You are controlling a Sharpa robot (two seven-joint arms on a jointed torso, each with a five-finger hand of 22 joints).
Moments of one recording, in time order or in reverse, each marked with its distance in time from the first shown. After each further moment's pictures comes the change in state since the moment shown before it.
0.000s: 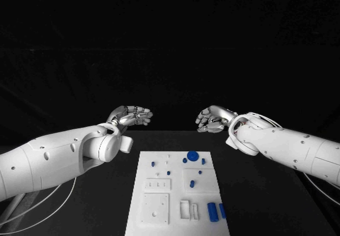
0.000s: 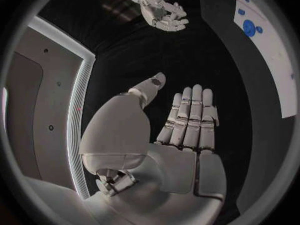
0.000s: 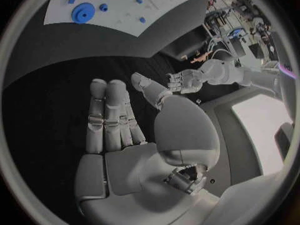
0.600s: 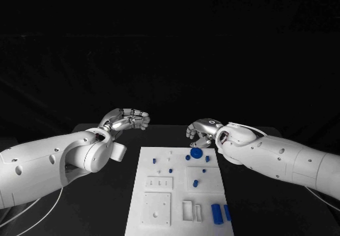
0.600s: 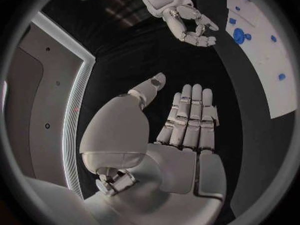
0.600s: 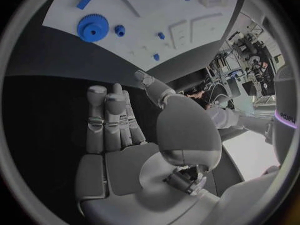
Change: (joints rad) left arm 0.035 -0.084 0.003 0.146 -0.063 0.014 -0.002; left_hand -0.041 -0.001 0.017 -0.040 0.000 0.023 0.003 -0.012 -0.016 0.070 -0.028 0.003 0.007 0.011 -0.004 0.000 -0.009 -0.001 0.004 -0.004 0.005 0.000; right arm -0.034 0.054 -0.012 -0.019 -0.358 0.008 -0.058; right_hand -0.013 -0.029 0.006 0.004 -0.033 0.012 -0.002 -0.026 -0.018 -0.023 0.024 -0.091 -0.022 -0.021 0.015 0.124 0.043 -0.028 -0.004 -0.022 0.172 0.000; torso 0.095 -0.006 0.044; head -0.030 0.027
